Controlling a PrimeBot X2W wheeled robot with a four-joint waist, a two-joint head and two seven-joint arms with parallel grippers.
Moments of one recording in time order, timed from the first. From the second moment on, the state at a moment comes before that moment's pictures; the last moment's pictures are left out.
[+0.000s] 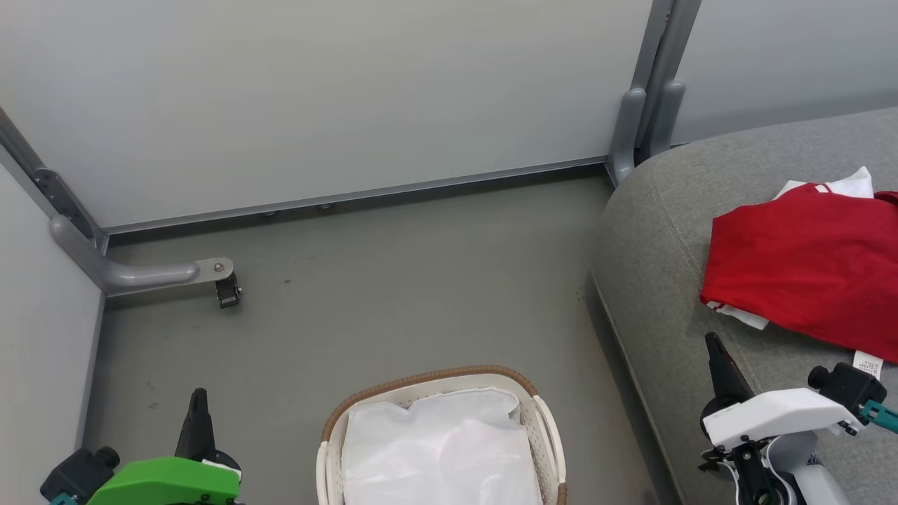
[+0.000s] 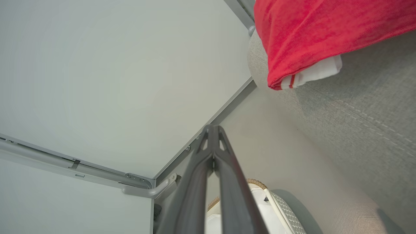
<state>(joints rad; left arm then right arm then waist) -0.01 0.05 0.06 0.32 -0.94 -0.11 -0.06 -0.11 -0.04 -0.02 0.32 0.91 0.13 -0.06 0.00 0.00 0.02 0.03</state>
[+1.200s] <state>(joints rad) -0.06 0.05 0.09 0.28 -1.30 -0.12 0.03 -0.11 -0.05 -0.07 0.28 1.29 0.13 0.03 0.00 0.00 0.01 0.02</state>
